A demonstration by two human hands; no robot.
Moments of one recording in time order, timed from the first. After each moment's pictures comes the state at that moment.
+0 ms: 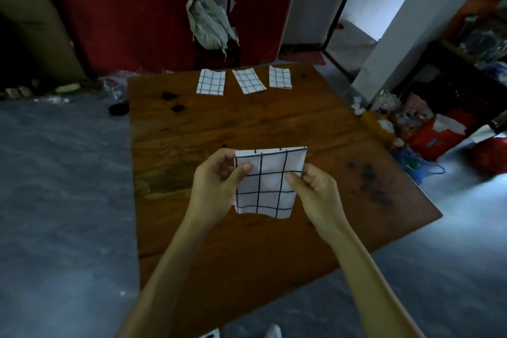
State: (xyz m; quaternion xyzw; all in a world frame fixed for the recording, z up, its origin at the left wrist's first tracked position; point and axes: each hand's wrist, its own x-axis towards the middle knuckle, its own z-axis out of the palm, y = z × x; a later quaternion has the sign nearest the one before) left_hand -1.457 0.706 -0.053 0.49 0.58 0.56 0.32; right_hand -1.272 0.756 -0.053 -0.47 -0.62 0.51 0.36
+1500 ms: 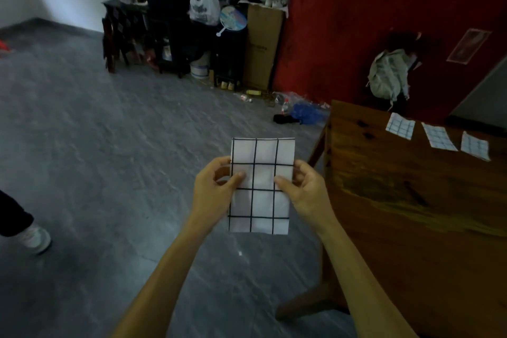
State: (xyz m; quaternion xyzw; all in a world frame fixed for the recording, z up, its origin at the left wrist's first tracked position) left_hand -1.742 0.294 -0.060 0.21 0.70 0.67 0.14; right_hand -1.631 0.438 -0.046 -0.24 -0.71 0.62 0.22
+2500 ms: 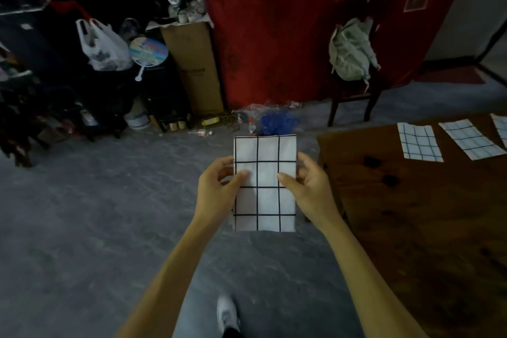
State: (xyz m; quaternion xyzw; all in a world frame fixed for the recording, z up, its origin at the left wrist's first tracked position) left_hand -2.093 0.715 -0.060 0.34 0.70 0.58 0.25; right_hand -1.942 0.814 -0.078 -0.34 -0.63 0.61 0.35
